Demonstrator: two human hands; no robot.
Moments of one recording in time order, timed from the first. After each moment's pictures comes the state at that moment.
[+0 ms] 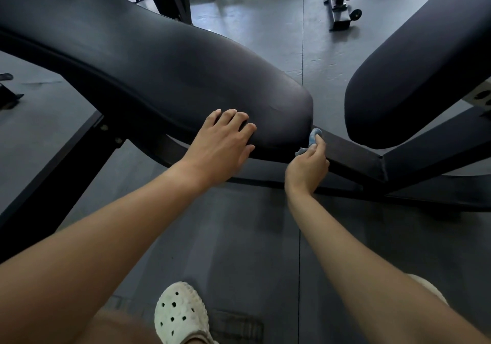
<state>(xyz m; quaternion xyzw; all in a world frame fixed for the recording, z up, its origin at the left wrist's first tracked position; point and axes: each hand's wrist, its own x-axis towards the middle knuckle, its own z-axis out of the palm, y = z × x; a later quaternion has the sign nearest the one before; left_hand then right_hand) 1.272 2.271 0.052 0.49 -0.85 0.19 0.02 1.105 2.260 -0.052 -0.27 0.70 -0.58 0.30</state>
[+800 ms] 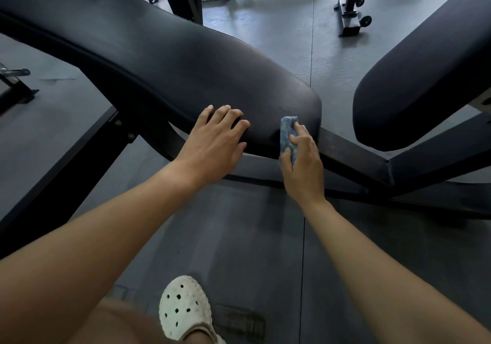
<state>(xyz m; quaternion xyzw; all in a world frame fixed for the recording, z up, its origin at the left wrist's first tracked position) 1.296 2.289 0.061 0.53 -0.82 0.20 0.02 1.094 2.280 -0.055 -0.66 0.55 -0.48 0.17</state>
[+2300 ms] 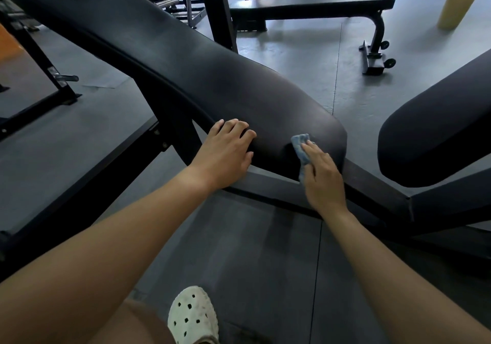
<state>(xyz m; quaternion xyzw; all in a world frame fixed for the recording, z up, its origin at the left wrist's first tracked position) 1.339 2.297 0.082 0.59 -0.79 0.17 0.07 1.104 2.276 -0.008 -0.71 0.53 -0.42 0.18</state>
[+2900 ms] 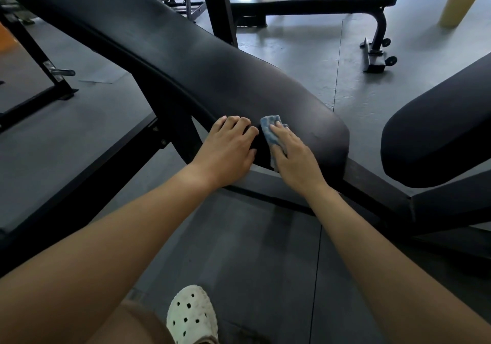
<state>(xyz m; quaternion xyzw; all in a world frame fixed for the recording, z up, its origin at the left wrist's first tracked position) 1.338 2.294 0.082 0.57 -0.80 0.18 0.09 1.155 2.260 0.037 -0.76 0.48 -0.36 0.25</state>
